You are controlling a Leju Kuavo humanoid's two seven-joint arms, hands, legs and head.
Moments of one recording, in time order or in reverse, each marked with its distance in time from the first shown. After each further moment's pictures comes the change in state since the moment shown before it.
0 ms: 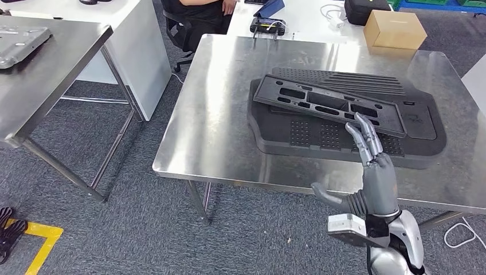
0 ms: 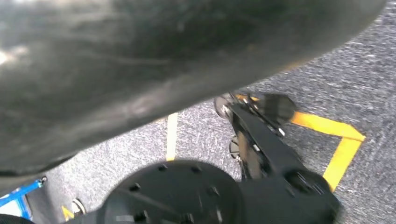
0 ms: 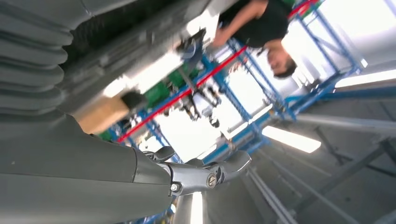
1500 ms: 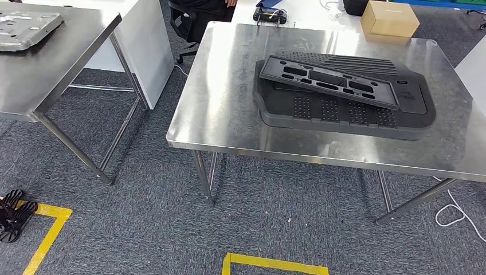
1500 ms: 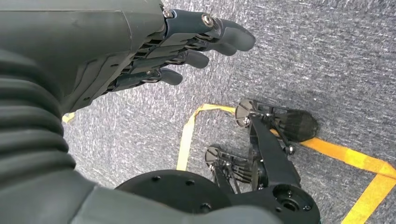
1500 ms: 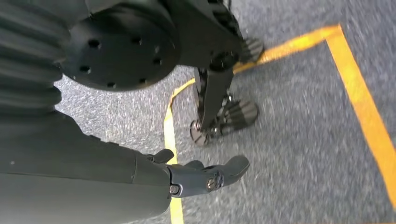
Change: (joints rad) left arm 0.005 -0.021 -0.035 0.007 0.085 0.041 -0.043; right arm -0.033 0.405 -0.321 1.724 -1.002 0.374 0.115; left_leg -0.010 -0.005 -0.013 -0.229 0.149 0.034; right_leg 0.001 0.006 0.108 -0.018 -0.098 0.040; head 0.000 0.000
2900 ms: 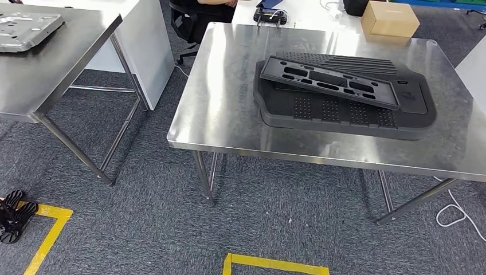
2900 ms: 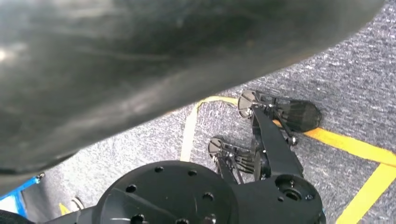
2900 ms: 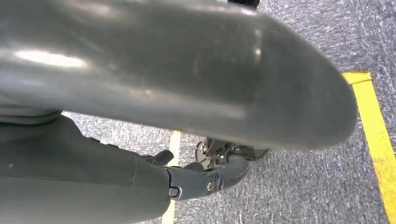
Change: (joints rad) left arm -0.003 0.004 -0.015 -0.003 0.021 -0.034 0.023; right arm -0.019 0.008 0.042 0.060 0.074 0.131 -0.017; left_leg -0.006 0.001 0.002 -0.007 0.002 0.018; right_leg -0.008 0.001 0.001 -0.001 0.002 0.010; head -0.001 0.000
